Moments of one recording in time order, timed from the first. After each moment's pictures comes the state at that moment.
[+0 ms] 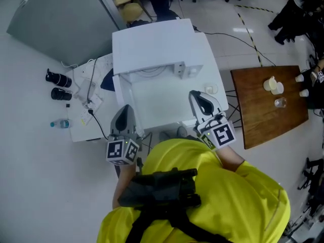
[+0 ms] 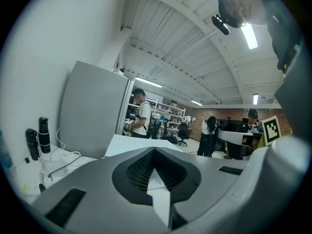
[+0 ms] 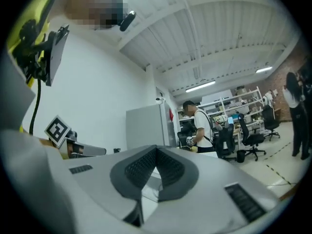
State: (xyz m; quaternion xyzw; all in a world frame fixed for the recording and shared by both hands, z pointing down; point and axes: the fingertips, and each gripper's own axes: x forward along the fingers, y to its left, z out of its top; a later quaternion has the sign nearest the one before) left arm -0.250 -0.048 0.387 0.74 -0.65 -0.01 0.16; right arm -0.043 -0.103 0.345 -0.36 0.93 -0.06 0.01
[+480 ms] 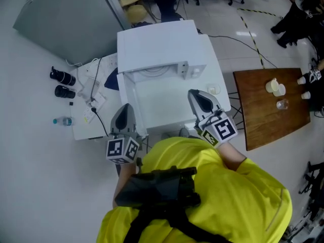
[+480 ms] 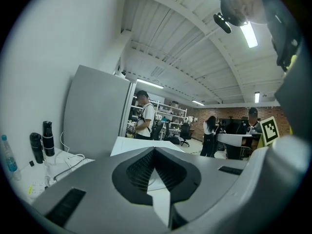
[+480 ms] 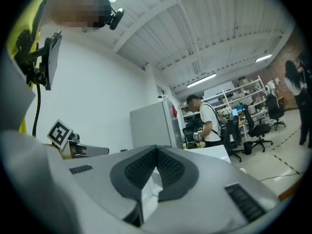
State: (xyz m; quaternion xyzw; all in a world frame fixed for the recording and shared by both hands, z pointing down) left arm -0.259 -0.036 0.380 0.73 -0.66 -0.01 0.15; right arm -0.054 -0.097 0.351 -0.33 0.94 -0.10 0.01
